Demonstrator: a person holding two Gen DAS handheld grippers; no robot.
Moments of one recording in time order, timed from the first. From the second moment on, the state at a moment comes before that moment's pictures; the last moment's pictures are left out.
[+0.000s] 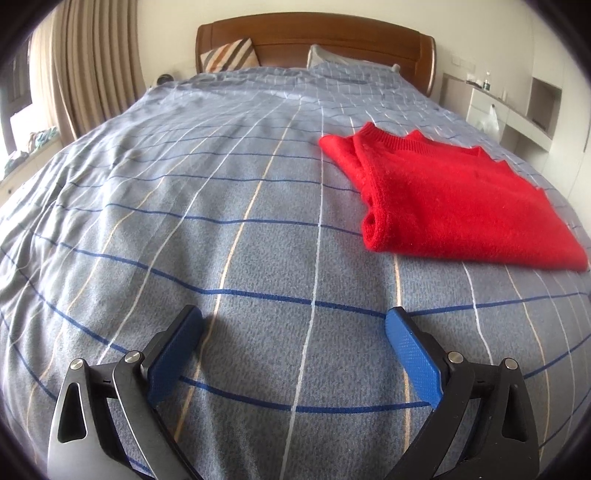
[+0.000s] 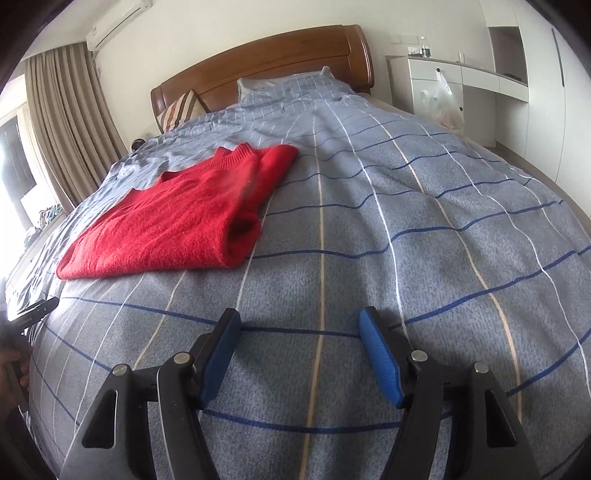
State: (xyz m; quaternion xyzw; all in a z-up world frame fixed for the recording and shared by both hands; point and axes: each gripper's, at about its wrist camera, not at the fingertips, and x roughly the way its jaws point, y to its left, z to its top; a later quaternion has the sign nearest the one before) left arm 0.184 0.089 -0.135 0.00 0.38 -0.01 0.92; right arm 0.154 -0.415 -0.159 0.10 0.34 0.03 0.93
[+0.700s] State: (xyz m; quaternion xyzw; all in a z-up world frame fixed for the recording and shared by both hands) left arm 0.183 0.089 -0.136 -0.01 0.38 -0.01 0.92; right arm 0.154 -0.414 -0.158 0.09 0.34 0.03 0.93
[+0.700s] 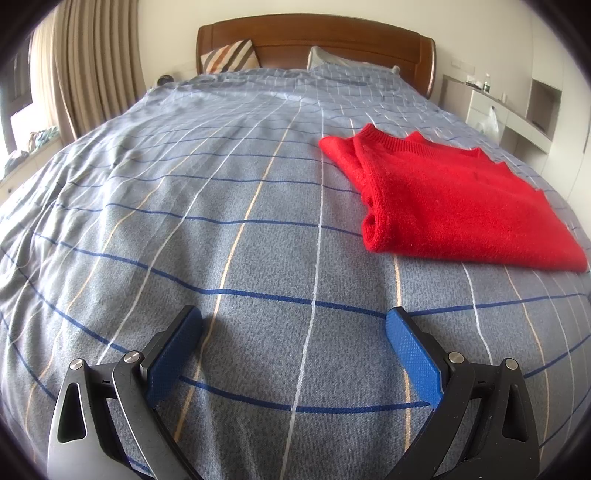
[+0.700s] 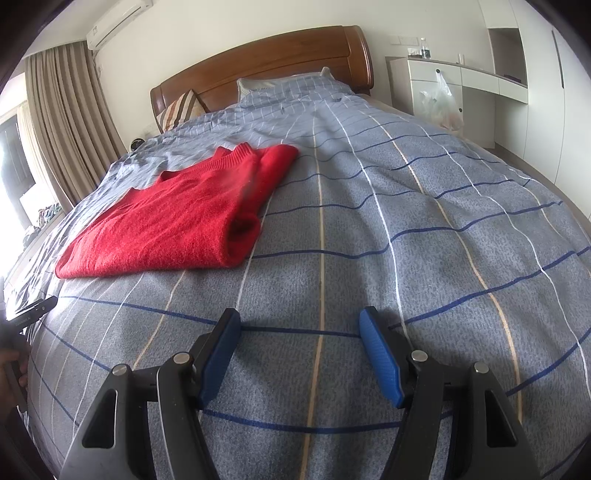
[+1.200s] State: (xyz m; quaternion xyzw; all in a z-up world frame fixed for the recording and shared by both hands) left arm 0.182 0.089 -0.136 -0.01 0.38 -0.01 0.92; right arm 0.154 -0.413 -0.158 0.09 0.35 0.02 0.93
